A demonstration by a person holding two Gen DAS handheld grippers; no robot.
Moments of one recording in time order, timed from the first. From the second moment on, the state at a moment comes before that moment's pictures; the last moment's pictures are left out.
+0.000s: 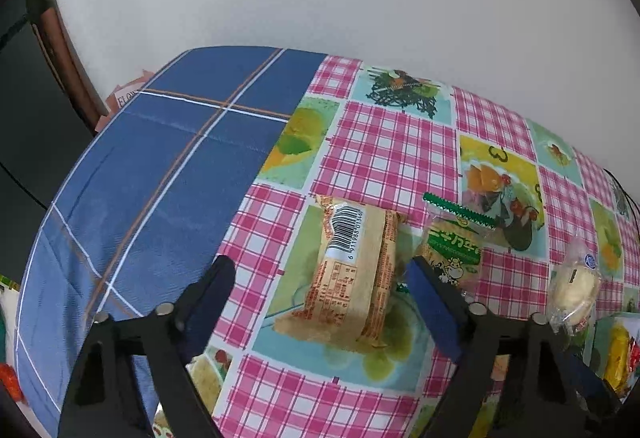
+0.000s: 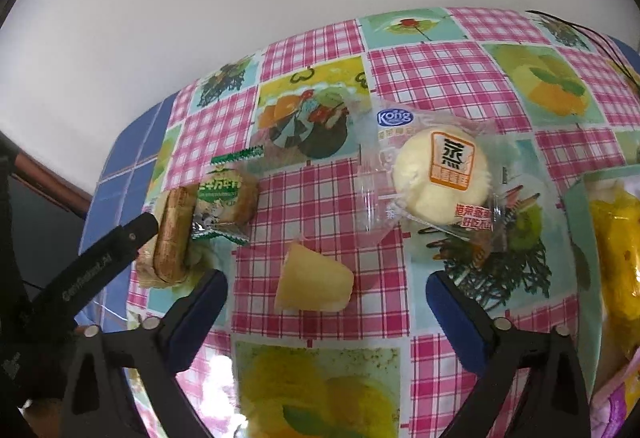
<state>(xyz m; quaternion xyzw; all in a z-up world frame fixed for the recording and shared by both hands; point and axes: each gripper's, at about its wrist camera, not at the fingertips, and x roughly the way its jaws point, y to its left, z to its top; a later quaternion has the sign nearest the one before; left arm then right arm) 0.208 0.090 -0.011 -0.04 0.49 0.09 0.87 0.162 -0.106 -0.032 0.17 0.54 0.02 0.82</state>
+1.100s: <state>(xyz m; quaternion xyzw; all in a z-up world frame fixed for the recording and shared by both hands) 0.219 0.088 -0.037 -0.07 0.50 0.06 0.86 0.166 -0.093 -0.050 0.13 0.56 0.04 0.82</state>
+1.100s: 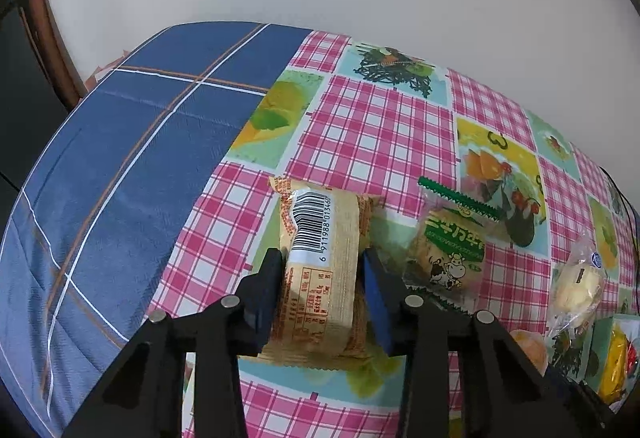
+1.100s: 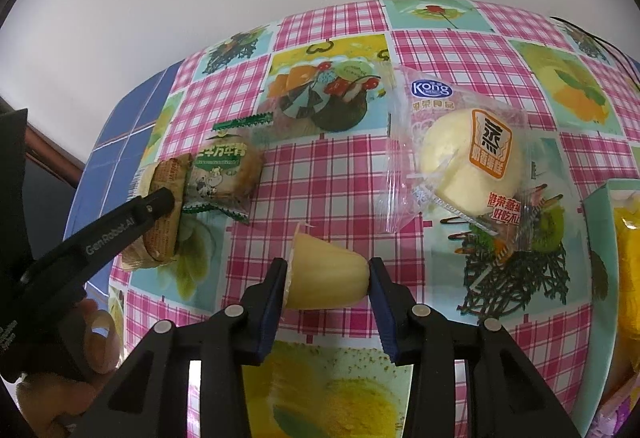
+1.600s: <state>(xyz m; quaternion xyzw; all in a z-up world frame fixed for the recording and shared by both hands) 0.217 0.090 -0.050 -0.06 0.51 0.08 0.85 0.166 -0.090 -0.051 0.11 0.55 0.05 0.82</state>
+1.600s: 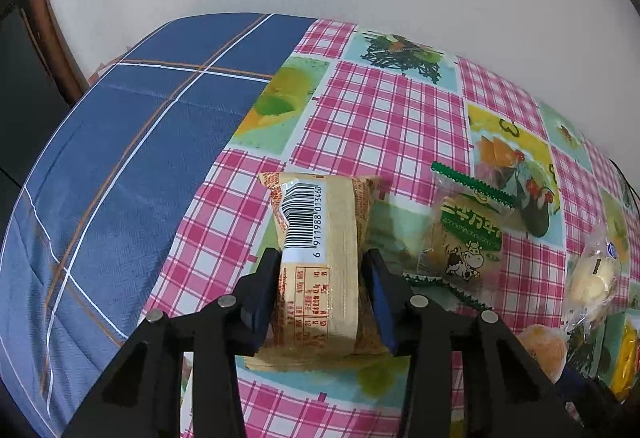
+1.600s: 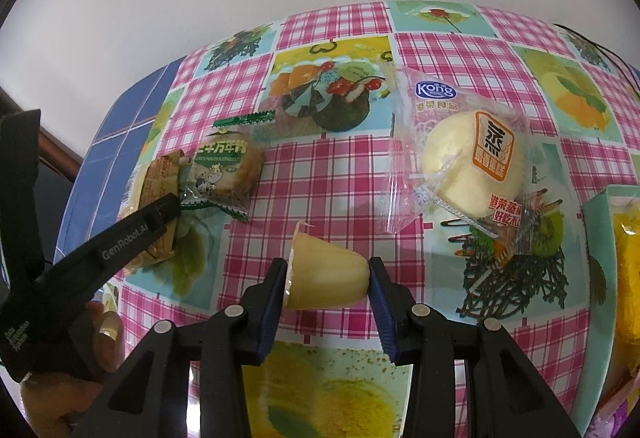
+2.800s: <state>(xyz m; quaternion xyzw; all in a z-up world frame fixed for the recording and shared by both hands) 0.213 0.089 -0.047 -0.05 0.53 0.07 0.84 0.164 -0.089 -0.048 0.07 0.56 0.03 0.82</state>
